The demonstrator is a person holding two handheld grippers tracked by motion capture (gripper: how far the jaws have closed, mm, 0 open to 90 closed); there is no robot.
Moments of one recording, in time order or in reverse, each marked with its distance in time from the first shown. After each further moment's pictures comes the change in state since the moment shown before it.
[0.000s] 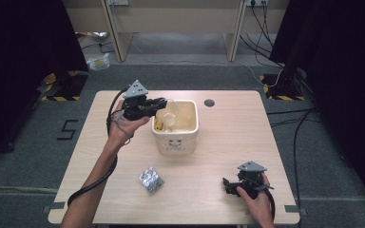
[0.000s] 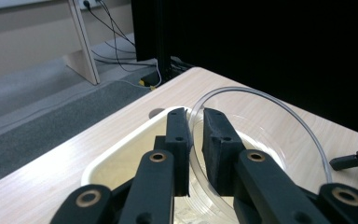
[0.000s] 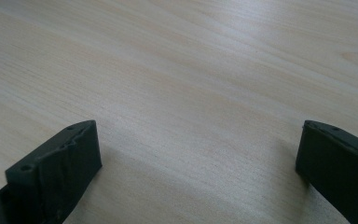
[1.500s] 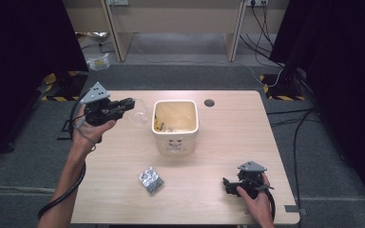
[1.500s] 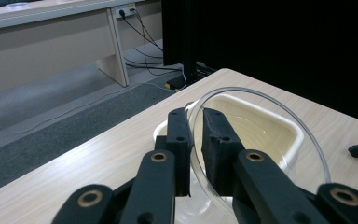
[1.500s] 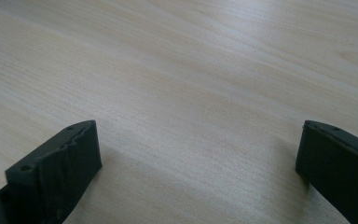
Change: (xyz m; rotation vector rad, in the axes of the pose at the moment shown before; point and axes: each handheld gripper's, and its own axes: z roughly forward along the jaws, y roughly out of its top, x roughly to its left) left arm 0.027 -0.013 -0.085 -0.045 0.101 0.000; right arm 0.000 0.000 0.000 0.002 -0.003 0.001
